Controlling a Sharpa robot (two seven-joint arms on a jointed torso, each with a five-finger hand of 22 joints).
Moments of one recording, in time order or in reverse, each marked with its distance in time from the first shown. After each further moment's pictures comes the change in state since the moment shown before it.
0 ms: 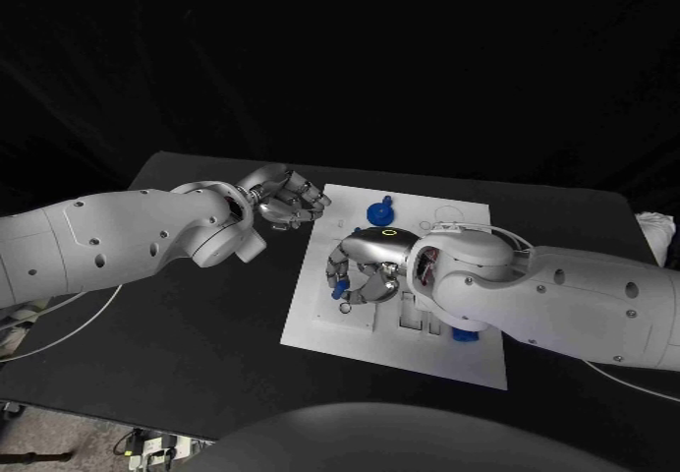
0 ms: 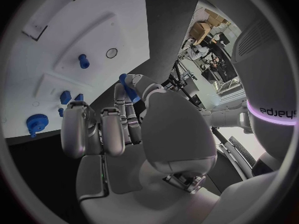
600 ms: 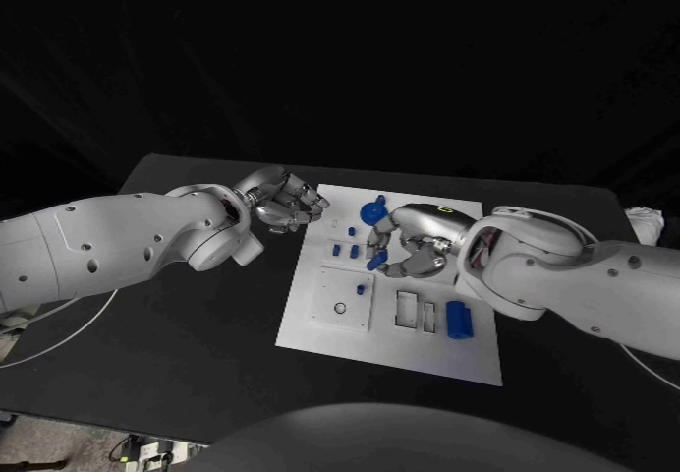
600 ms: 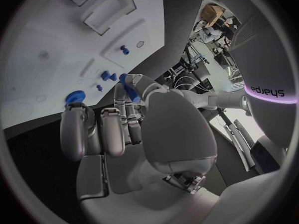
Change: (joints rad) left arm 0.001 0.004 0.000 0.010 0.004 0.010 -0.001; left_hand -0.003 0.003 0.000 0.000 0.000 0.000 0.000 0.000 0.000 0.000 0.000 0.000 0.000 0.000 0.000 0.000 0.000 0.000 0.003 -0.003 0.000 0.000; right arm 0.044 -0.189 -0.001 0.058 0.096 -0.109 0.039; right_hand 0.001 0.001 -0.005 0.005 0.000 0.004 -0.003 0.011 -0.007 0.000 0.000 0.005 0.004 0.004 -0.003 0.006 0.011 -0.016 0.011 -0.003 0.015 0.000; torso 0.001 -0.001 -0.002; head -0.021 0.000
